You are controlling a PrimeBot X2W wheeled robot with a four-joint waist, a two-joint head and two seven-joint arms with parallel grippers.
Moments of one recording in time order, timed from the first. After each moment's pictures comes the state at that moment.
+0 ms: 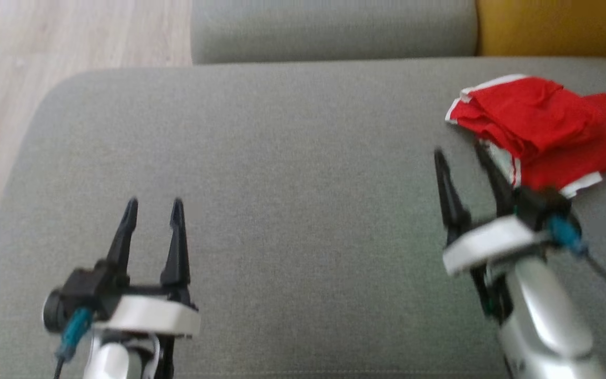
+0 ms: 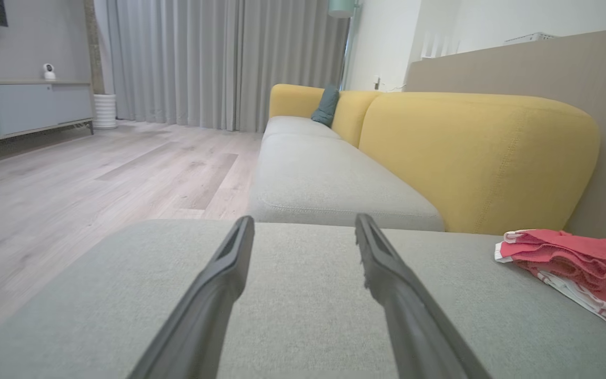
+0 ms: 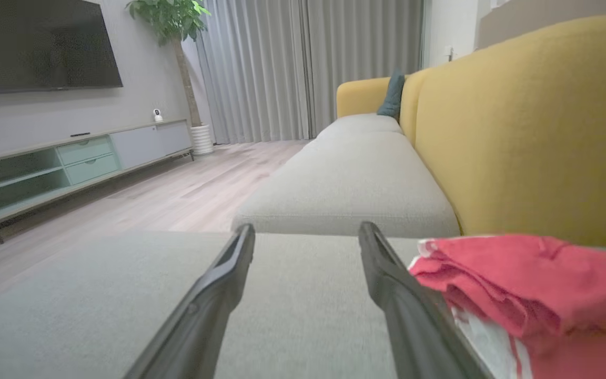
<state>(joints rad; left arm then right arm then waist) 0.00 0.04 -0.15 0.04 -0.17 0.02 -0.26 -0.34 -0.07 0.17 0.48 0.18 0.13 -0.23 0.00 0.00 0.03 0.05</state>
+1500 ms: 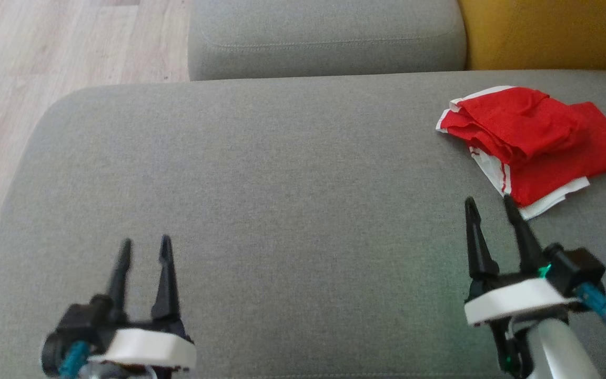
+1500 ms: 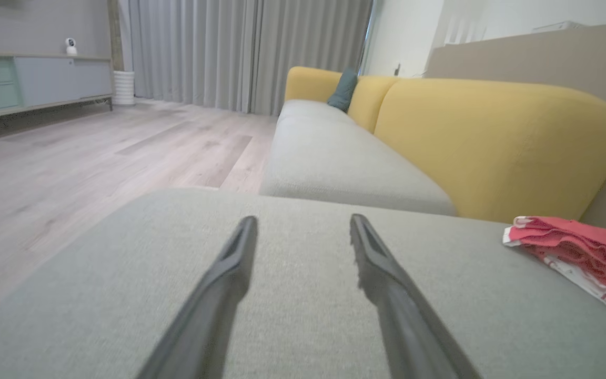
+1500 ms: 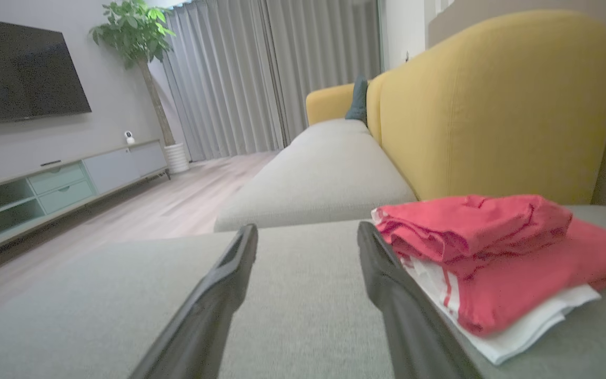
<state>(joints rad) 0.12 0.04 -0.14 0.00 -0.20 0.07 -0.26 -0.09 -0.05 0.08 0.28 0.20 0.13 -0.25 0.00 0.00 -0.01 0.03</state>
